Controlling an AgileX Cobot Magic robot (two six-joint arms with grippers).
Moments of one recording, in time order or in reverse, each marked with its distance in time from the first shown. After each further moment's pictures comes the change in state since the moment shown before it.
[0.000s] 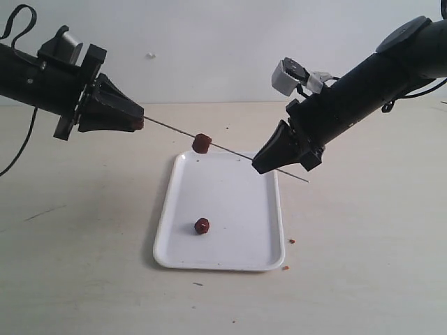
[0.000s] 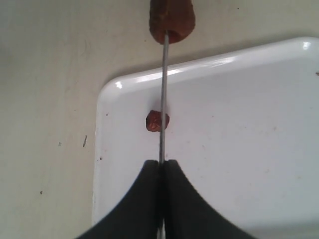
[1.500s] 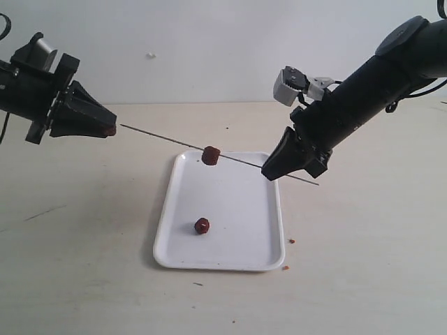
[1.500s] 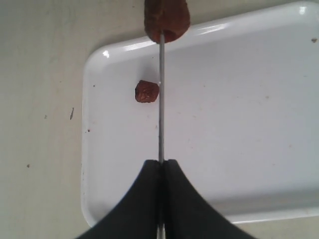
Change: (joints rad) left arm 0.090 0.007 0.000 0.073 0.025 0.021; right arm 0.000 0.000 0.000 -0.099 -0.032 0.038
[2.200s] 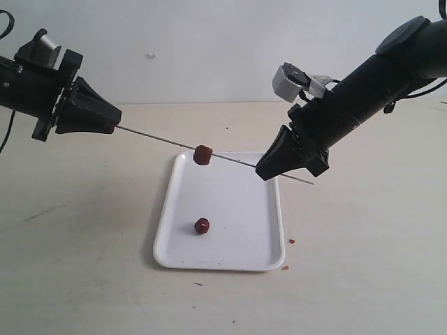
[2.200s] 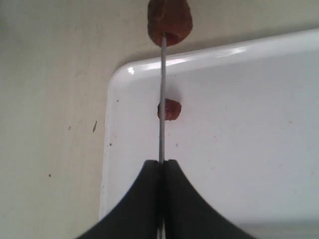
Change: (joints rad) left arm -0.011 0.000 0.000 -0.037 0.000 0.017; right arm 0.000 0.000 0.000 0.059 0.062 -0.060
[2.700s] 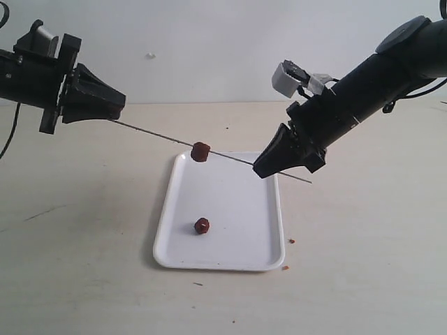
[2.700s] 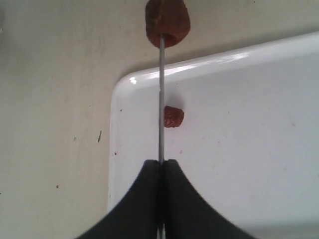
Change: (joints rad) left arm 0.000 0.000 0.000 -0.107 0.000 0.002; right arm 0.000 0.000 0.000 0.024 0.008 0.040
